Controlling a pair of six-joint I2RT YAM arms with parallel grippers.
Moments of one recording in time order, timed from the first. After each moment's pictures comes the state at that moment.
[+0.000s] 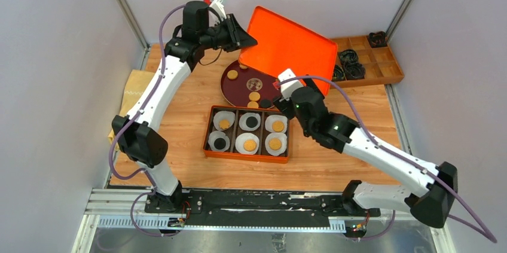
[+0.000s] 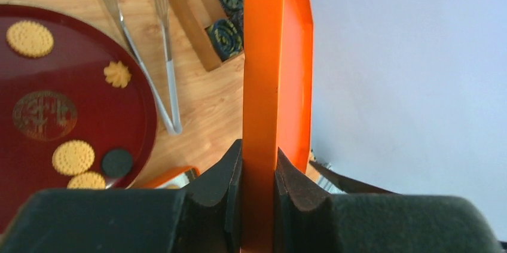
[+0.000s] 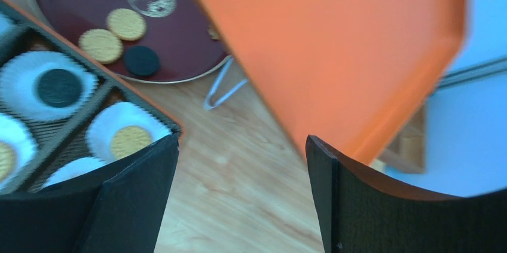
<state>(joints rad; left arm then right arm) -0.36 1.71 1.83 -0.38 0.57 -0.70 0.87 1.09 1.03 -0.35 0.56 -0.25</state>
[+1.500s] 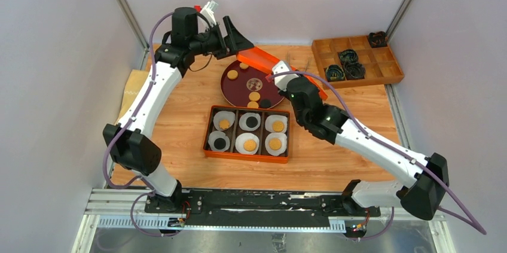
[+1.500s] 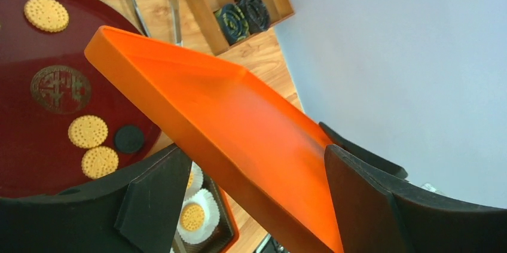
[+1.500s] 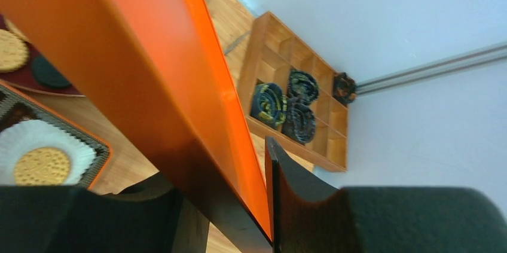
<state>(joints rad) -0.29 1.63 1.73 -0.46 0.62 -0.64 0.87 1.22 1.07 -0.18 0.78 -0.54</state>
